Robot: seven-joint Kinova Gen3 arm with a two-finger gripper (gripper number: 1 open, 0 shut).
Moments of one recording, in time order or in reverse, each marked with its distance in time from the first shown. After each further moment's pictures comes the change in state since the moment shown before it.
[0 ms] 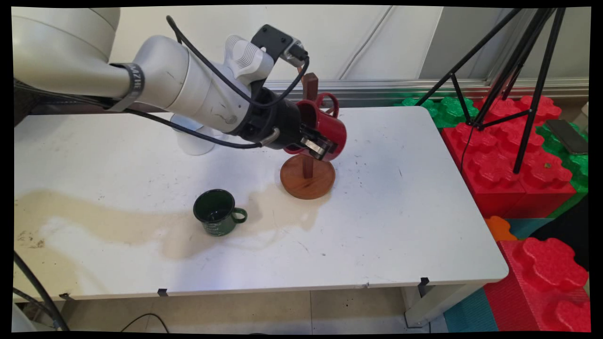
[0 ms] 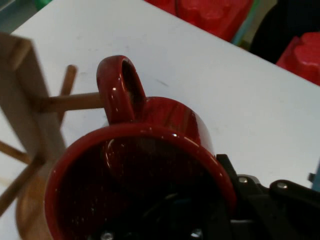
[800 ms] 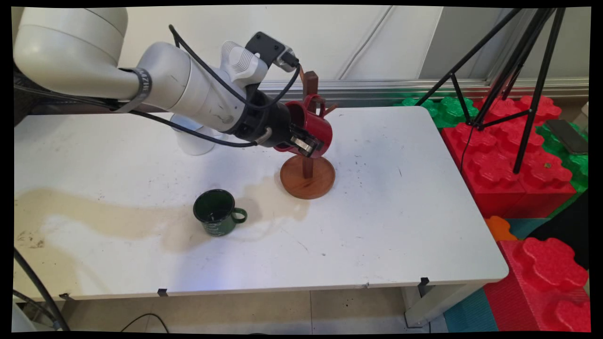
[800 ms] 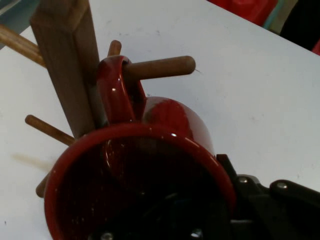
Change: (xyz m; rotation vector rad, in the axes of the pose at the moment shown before) arm -0.008 -0.024 0.011 0.052 -0.025 -0.007
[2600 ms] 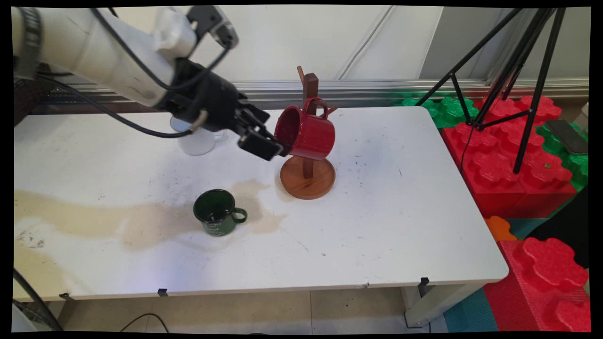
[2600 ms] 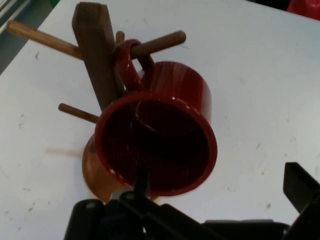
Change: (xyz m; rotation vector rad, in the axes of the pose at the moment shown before) arm -0.005 -0.025 -0.082 -0.042 -0.039 0.180
